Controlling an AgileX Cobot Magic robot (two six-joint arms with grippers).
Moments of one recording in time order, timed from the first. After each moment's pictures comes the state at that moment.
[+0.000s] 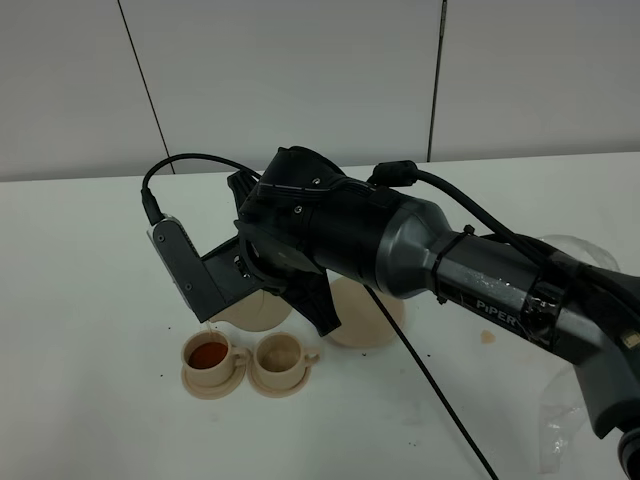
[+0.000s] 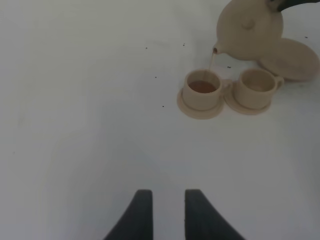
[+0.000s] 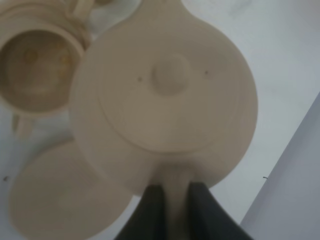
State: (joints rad) left arm 0.01 -0.01 -0.51 -0.09 1.05 0.10; right arm 0.90 2.17 -1.91 -0.34 0.89 -1.16
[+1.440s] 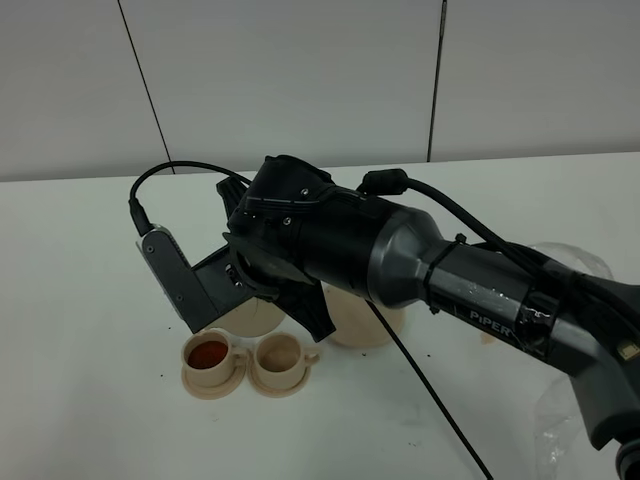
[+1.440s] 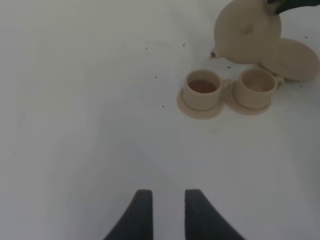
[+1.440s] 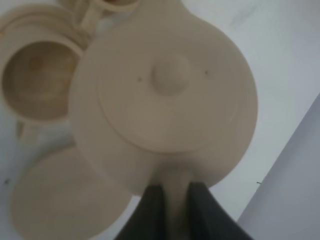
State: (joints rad) left arm 0.01 -0.01 -0.51 -0.09 1.05 0.10; right arm 0.93 2.17 -1.91 -0.37 0.89 -1.15
